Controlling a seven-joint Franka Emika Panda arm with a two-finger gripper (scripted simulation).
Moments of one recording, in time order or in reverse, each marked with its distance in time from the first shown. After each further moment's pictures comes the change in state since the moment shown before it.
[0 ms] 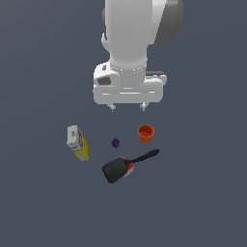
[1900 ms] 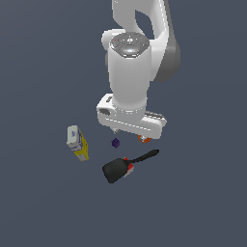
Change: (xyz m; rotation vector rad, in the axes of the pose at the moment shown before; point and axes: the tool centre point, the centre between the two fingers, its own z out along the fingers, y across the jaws) arm 0.060 -0.002 0.069 0.011 0.024 0.362
